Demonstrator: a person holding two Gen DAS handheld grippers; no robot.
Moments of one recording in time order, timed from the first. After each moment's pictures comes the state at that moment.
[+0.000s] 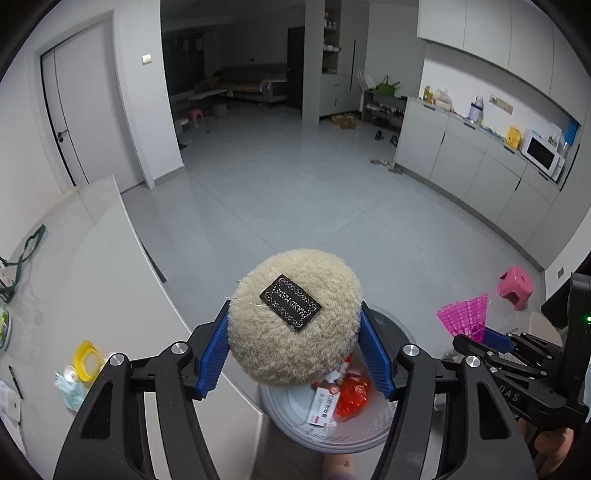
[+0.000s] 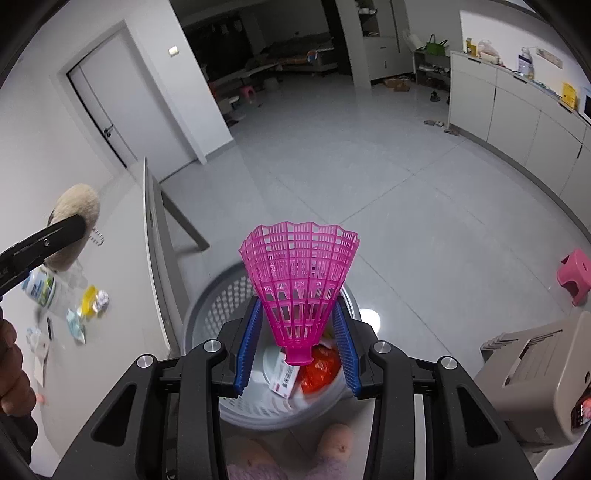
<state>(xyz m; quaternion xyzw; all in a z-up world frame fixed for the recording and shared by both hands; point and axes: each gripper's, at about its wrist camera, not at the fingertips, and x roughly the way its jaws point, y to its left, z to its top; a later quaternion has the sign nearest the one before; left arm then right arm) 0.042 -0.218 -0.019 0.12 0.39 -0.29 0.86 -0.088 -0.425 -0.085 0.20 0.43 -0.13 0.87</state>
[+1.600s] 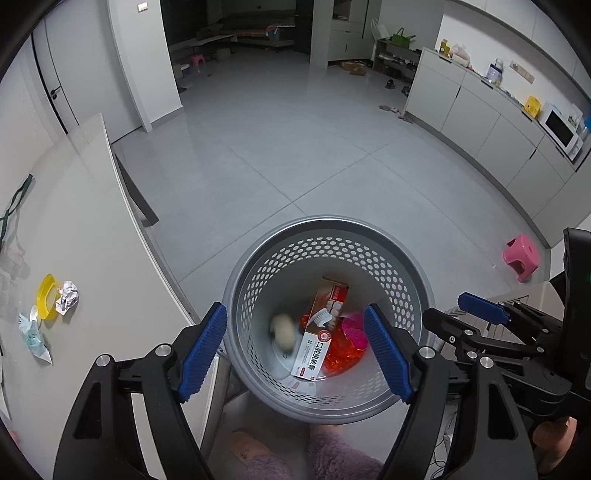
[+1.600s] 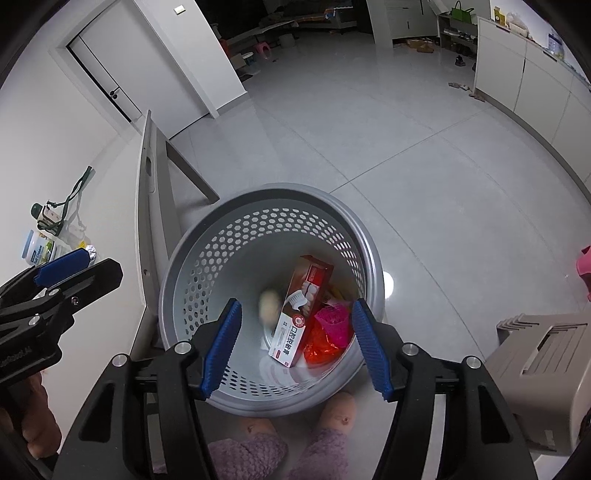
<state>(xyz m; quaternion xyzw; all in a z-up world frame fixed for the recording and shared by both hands) 0.036 -0.246 -0.108 0.14 0.49 -0.26 0.82 -0.060 -0.426 -0.159 0.22 0.50 -0.07 0.84</state>
